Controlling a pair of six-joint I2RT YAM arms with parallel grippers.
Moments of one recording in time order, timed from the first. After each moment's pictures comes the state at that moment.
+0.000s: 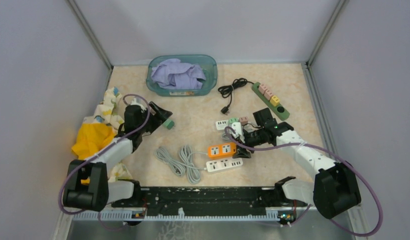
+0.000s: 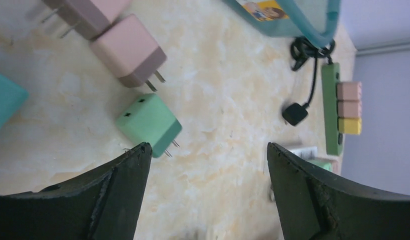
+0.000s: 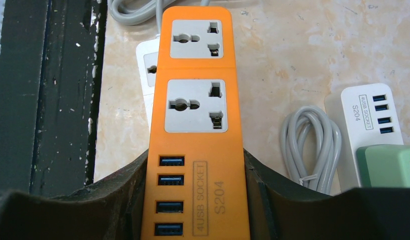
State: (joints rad) left arm -0.15 1.29 0.55 0.21 0.15 -0.84; right arm 0.41 1.17 0.71 -0.64 -0.88 -0.97
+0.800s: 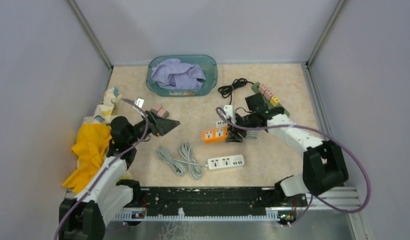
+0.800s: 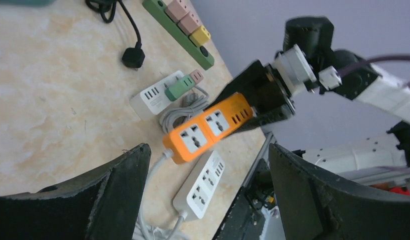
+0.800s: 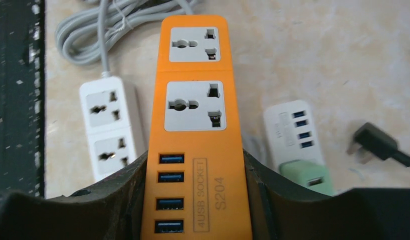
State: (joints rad) left arm -0.15 0.92 0.35 0.55 0.76 -0.86; right arm 0.42 1.33 0.87 -0.54 -0.81 -0.85
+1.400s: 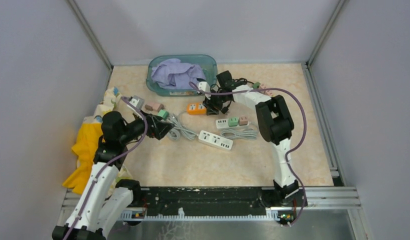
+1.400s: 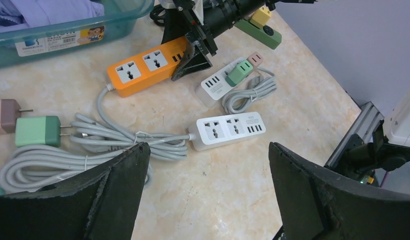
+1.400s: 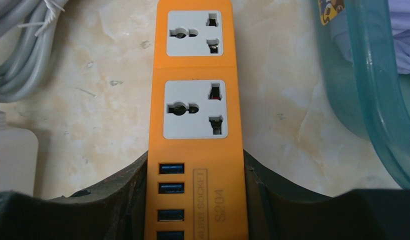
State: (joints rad) left arm -0.15 0.71 0.61 -0.10 0.65 -0.29; right arm 0.47 2.15 1.63 -0.46 -0.63 -0.78
